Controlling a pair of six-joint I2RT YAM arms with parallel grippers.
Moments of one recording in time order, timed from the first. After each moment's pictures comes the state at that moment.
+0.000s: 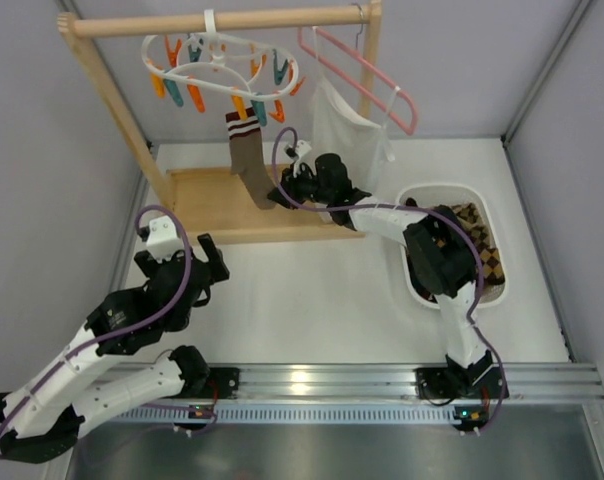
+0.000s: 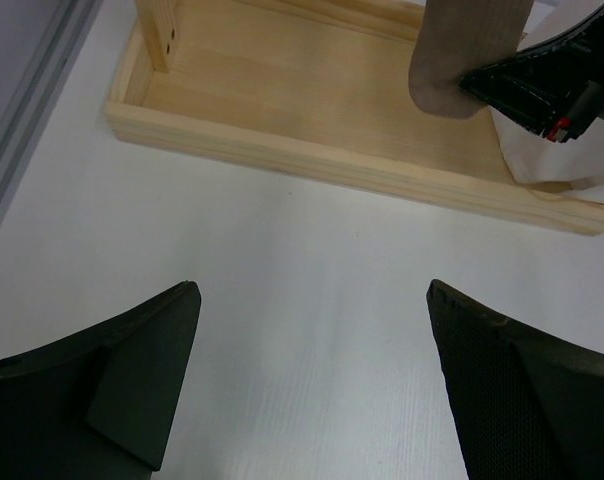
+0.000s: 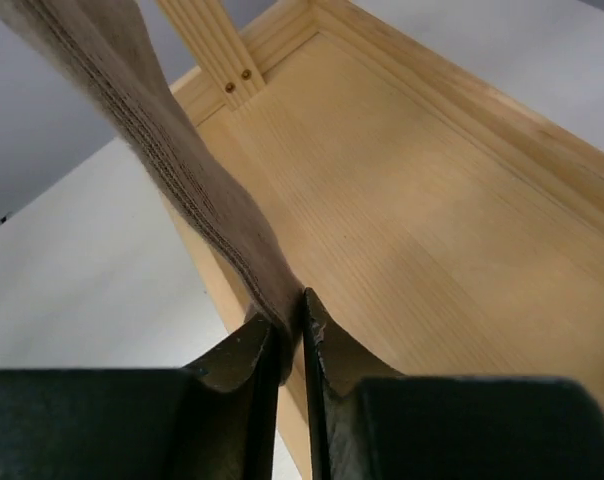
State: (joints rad) left arm -0.92 0.64 1.00 -1.02 -0.92 -0.76; right arm 0.67 2.13 1.55 0.37 -0.46 0.22
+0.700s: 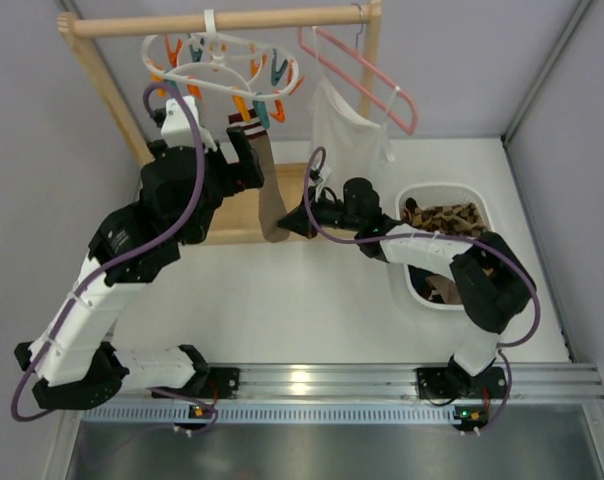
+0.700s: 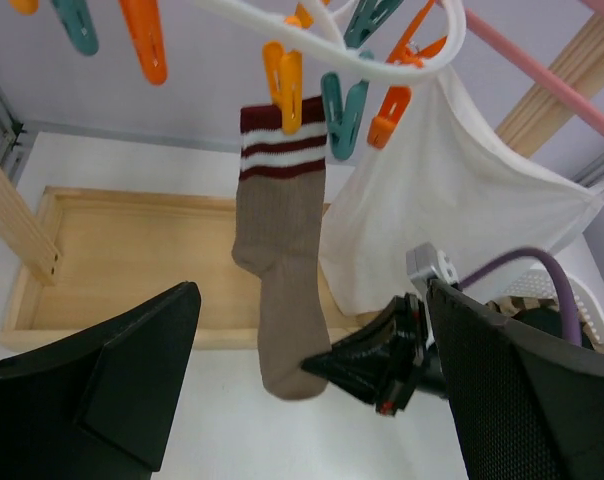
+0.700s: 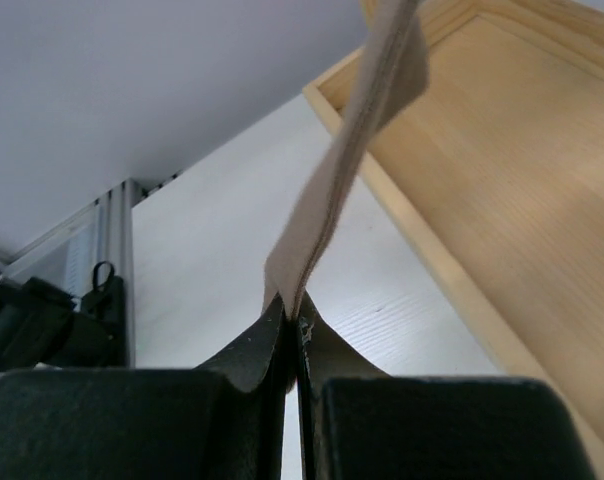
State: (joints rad) left arm -0.88 1.16 1.78 -0.82 -0.79 -0.41; right arm 0.71 1.77 1.11 0.56 -0.58 0.37
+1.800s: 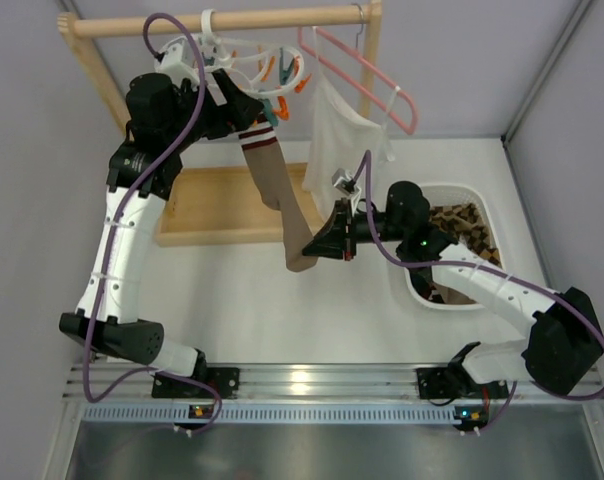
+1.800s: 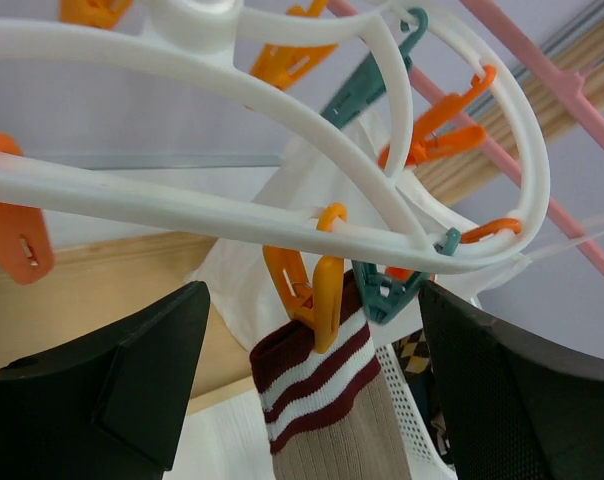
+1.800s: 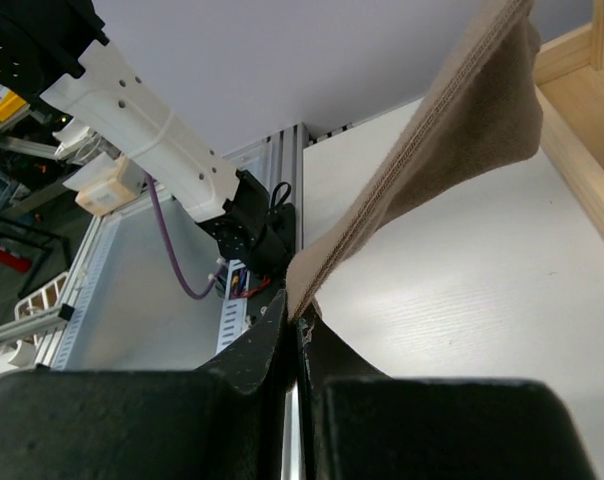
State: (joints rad) left arm -0.22 1.47 1.91 -0.57 0.24 -0.47; right arm 0.68 1.31 0.94 0.32 -0.92 0.44
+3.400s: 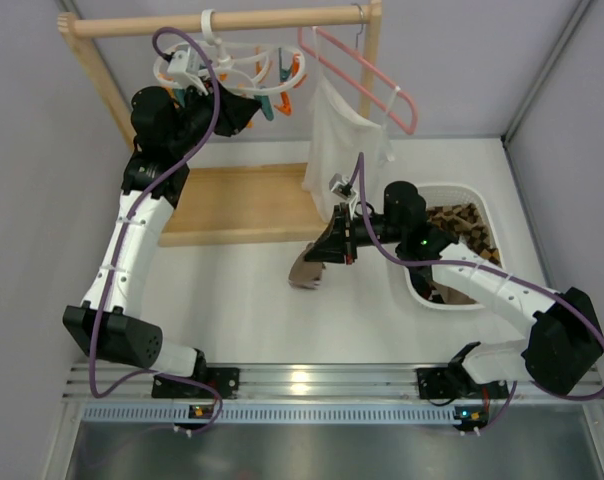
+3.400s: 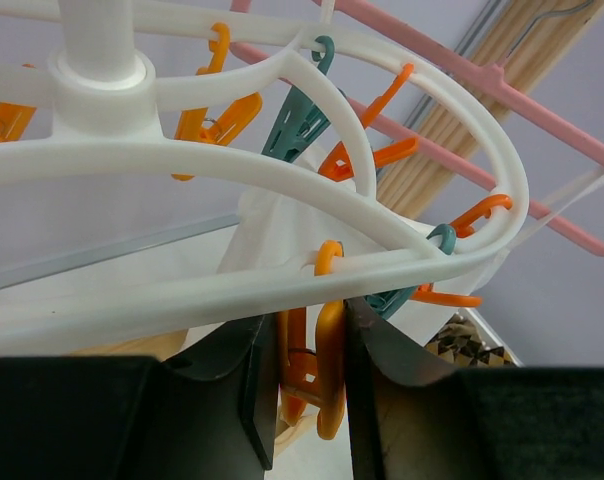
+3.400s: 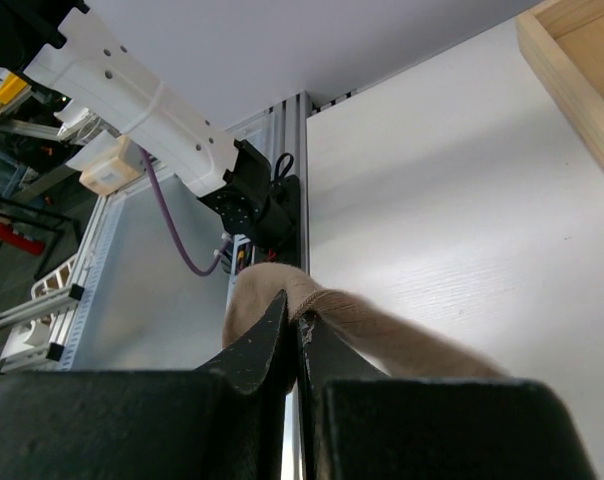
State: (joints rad) left arm -0.17 1.44 1.64 -0.12 0.48 -0.43; right arm 0.68 1.31 0.95 0.21 -0.94 0.39
